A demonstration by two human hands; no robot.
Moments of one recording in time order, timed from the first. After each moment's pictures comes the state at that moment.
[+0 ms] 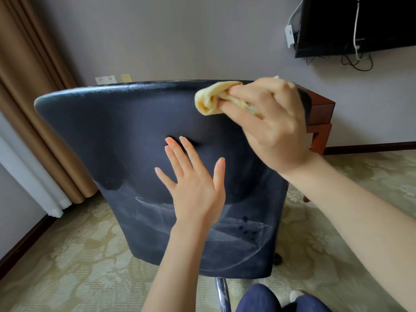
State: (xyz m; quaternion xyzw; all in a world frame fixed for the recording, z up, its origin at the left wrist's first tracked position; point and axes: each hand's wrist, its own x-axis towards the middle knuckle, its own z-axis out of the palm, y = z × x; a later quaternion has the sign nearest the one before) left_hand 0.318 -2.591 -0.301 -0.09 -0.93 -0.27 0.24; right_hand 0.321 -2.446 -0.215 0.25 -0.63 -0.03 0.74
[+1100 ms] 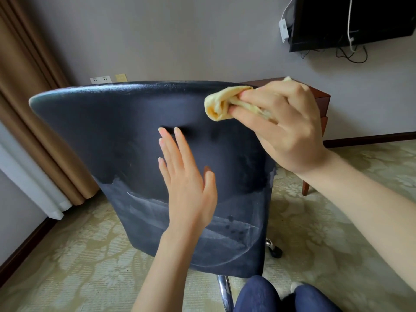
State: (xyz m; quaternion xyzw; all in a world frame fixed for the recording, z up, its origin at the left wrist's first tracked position) left_hand 0.336 -2.599 -0.291 -0.19 -0.85 -0.38 0.30; right_hand 0.338 -2.419 -0.224 0.27 -0.63 -0.08 0.72
